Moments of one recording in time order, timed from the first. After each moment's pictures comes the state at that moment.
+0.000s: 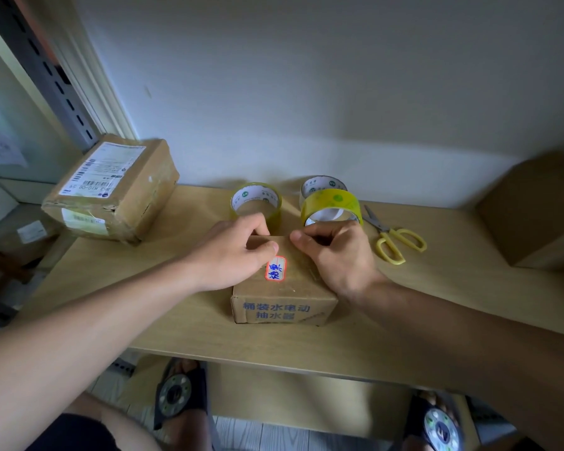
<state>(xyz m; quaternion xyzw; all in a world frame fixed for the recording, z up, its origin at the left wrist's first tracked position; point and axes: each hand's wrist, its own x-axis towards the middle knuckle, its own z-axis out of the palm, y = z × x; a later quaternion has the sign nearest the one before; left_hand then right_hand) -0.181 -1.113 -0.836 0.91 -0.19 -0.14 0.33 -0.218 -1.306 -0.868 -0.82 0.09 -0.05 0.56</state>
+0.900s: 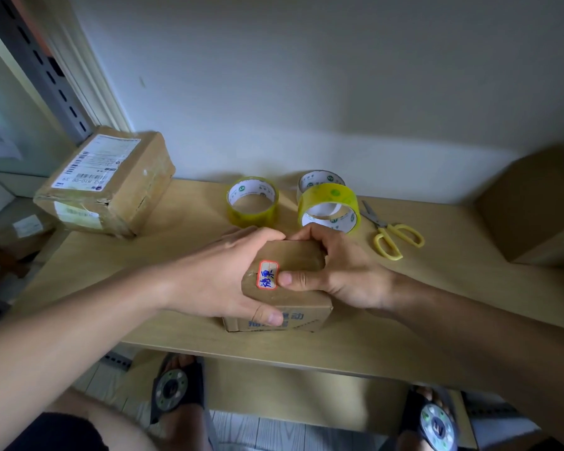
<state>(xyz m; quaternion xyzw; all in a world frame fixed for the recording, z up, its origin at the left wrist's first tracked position) -0.208 -1.102 -0.817 0.89 -0.33 -0.23 0.20 -0.238 -1.321 -0.849 -0.82 -0.04 0.14 0.55</state>
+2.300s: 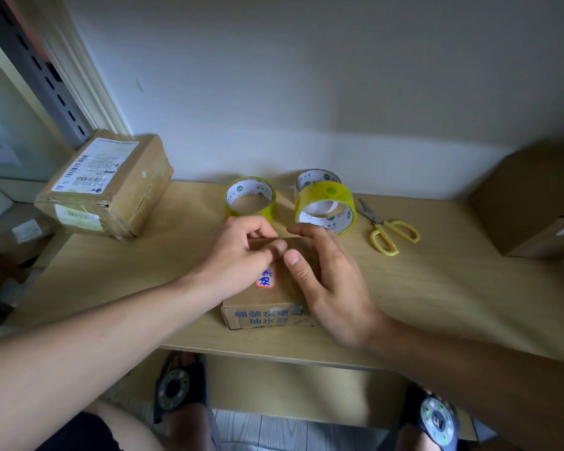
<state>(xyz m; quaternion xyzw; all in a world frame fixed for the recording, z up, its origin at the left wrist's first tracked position) -0.201 -1.137 -0.855 0.85 -0.12 -0.08 0.51 -0.270 -1.299 -0.877 -0.87 -0.05 -0.09 0.48</state>
